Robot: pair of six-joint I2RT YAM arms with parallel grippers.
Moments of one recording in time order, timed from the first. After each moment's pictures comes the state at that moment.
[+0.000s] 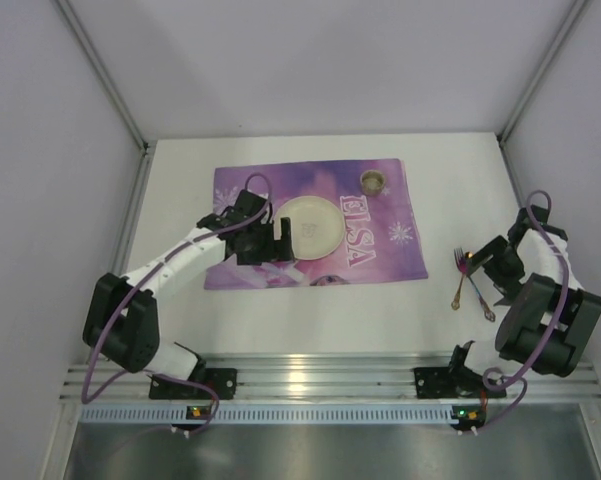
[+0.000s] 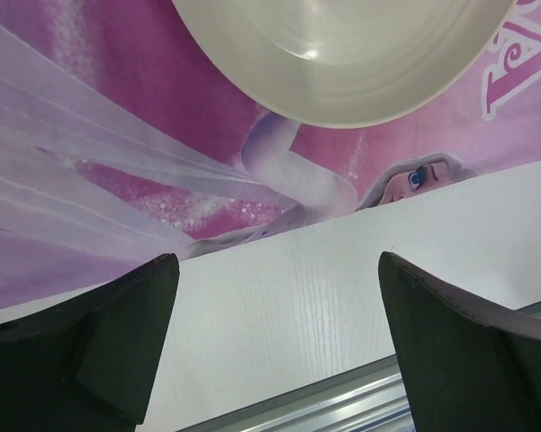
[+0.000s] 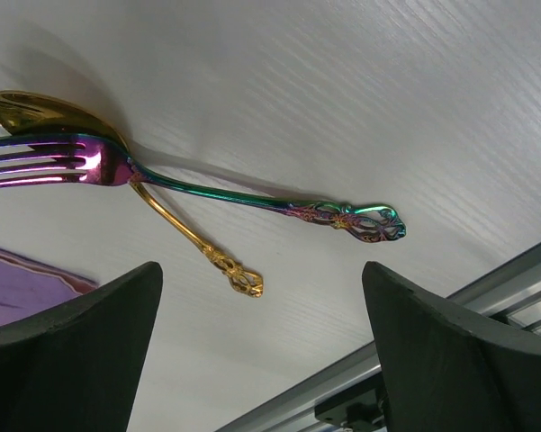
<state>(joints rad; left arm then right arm) -0.50 1.47 1.05 -0.59 0.10 -0.51 -0.44 1.41 0.91 -0.91 0.06 0.54</state>
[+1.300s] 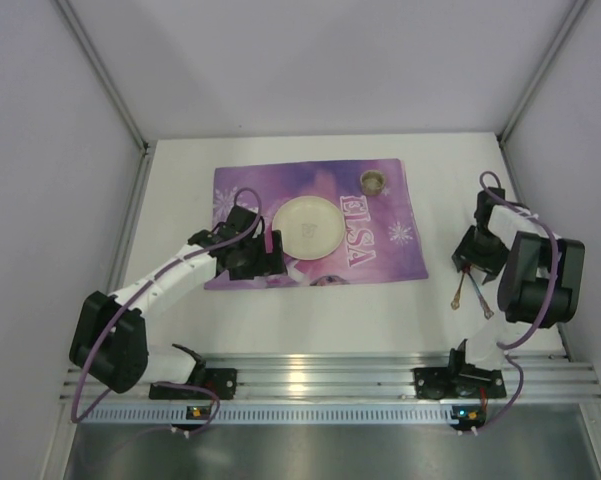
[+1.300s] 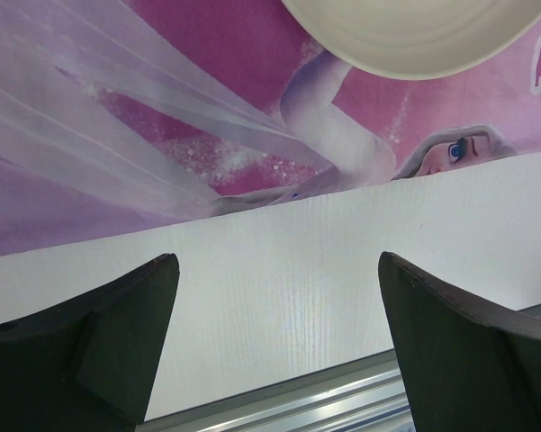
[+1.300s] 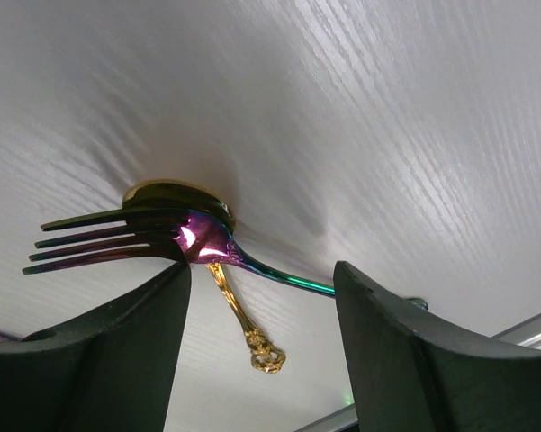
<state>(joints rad) -0.50 1.34 0.89 -0.57 0.07 -0.58 -0.21 1.68 1.04 -0.81 0.23 0.43</state>
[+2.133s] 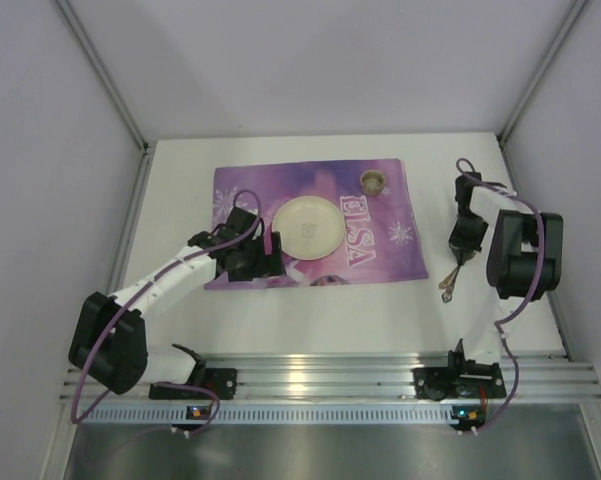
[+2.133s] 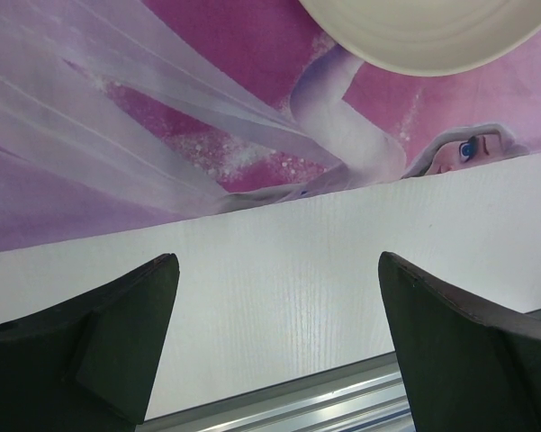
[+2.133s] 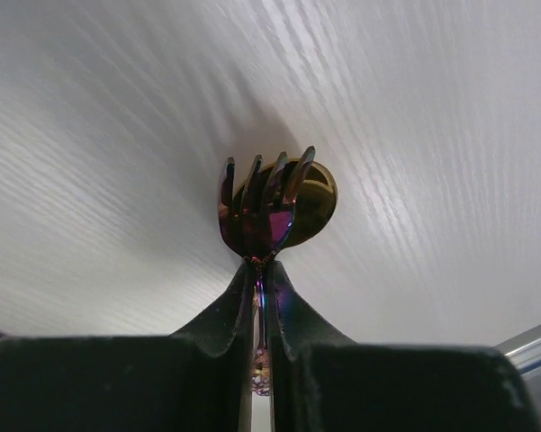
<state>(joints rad) -0.50 1.34 0.88 -0.58 0.06 -0.58 -0.10 1.88 1.24 -0.87 0.28 0.41</state>
